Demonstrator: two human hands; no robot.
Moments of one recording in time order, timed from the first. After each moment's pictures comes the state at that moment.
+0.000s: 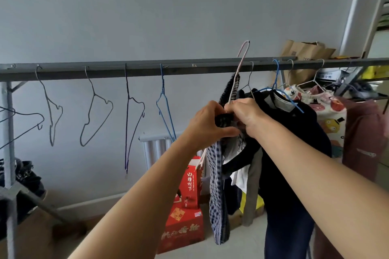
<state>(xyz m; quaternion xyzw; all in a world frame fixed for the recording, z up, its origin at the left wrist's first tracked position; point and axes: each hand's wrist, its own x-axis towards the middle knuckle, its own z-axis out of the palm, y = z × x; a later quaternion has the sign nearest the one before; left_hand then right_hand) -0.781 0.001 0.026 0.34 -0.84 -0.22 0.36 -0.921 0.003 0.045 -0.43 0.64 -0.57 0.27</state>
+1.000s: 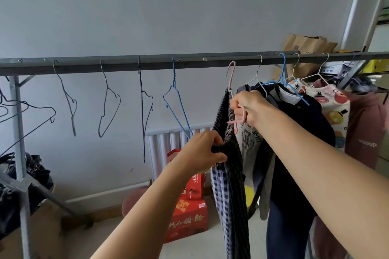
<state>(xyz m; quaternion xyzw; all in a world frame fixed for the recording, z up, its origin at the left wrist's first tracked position) -0.719 0.023 -0.023 0.33 -0.89 -0.19 0.25 -0.882 0.018 0.059 -0.35 0.63 -0.59 0.36</state>
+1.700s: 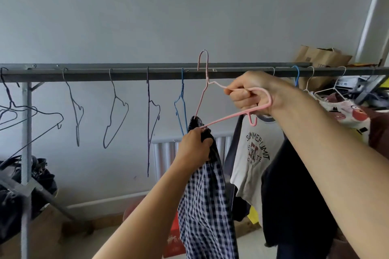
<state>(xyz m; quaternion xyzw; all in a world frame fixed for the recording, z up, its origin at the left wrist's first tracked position) -0.722 -0.026 -0.014 0.46 -0.74 -0.29 0.38 -0.863 0.033 0.133 -0.51 0.55 -0.45 0.49</state>
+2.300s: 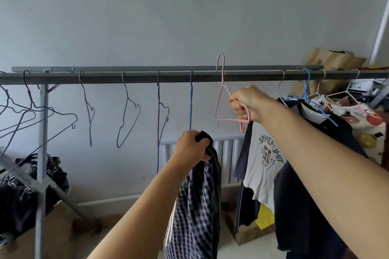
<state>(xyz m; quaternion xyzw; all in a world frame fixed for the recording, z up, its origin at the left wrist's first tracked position) -0.693 -0.021 -0.003 0.48 -0.67 -0.40 0.40 -0.855 -0.011 0.101 -0.51 0.63 -0.48 0.33</state>
